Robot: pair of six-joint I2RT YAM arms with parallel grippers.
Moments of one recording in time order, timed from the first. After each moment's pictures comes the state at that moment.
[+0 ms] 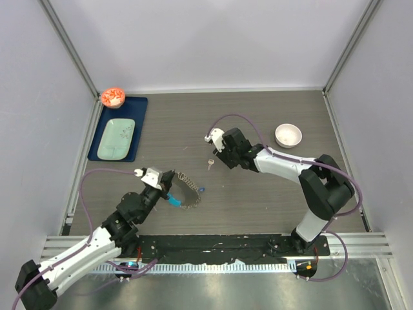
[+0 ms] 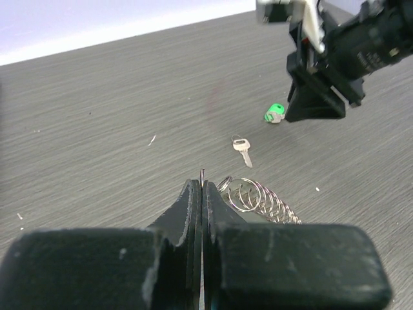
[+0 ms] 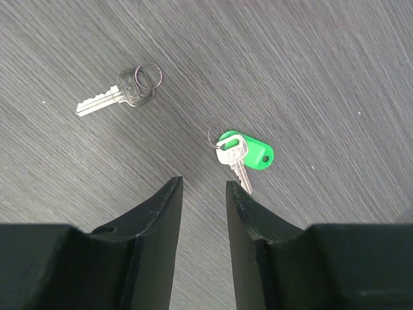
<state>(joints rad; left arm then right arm) -0.81 0.44 0.11 0.35 -0.30 -0.02 0.67 1.65 1.01 -0.16 0.09 -0.30</state>
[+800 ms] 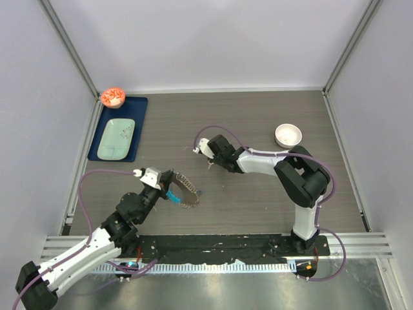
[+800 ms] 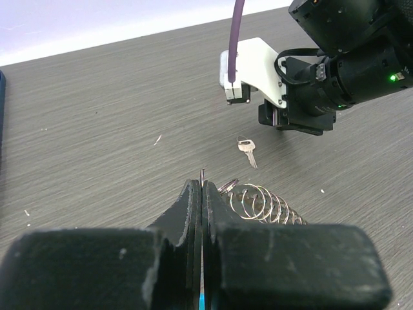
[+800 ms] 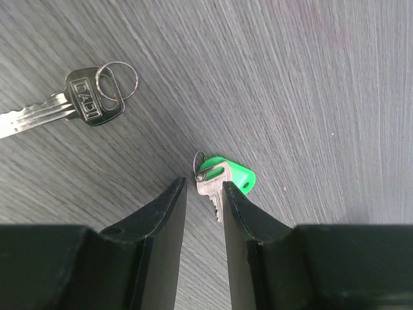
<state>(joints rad) -0.81 0.41 0.10 0.33 -0.32 -0.03 0.76 1.88 1.10 -0.14 0.35 -0.53</state>
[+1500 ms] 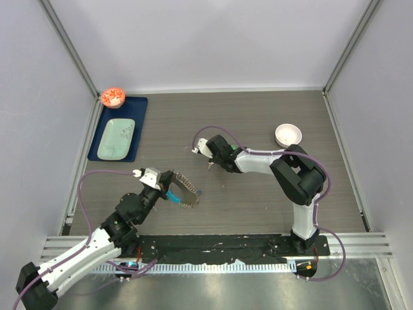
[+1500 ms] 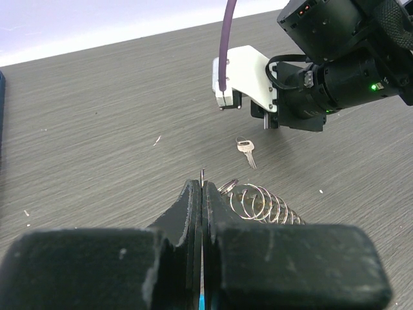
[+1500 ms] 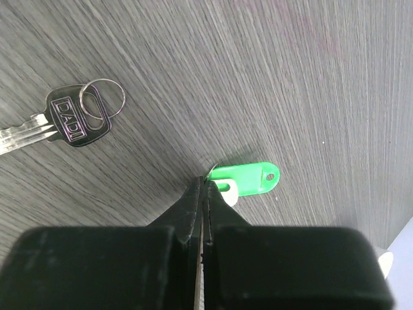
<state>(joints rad) -0.81 0.40 0.10 0.32 -0.32 -0.03 0.76 1.92 1.12 -0.10 0.39 -0.56</state>
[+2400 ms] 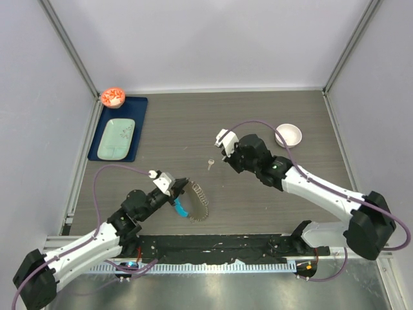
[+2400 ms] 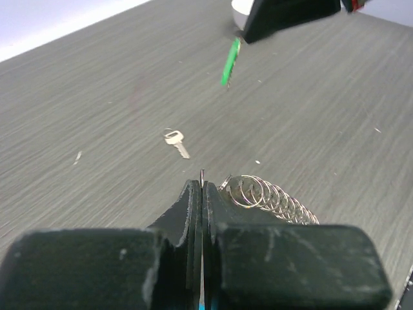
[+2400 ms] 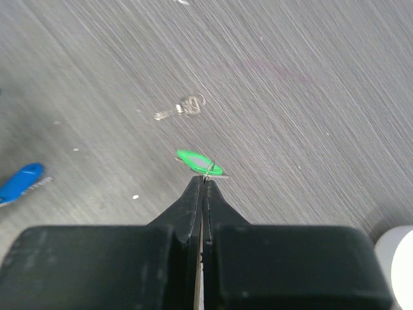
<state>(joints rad) -0.81 0.55 0.09 0.45 -0.03 0.02 0.76 1.29 0.88 -0.18 0.06 -0.29</state>
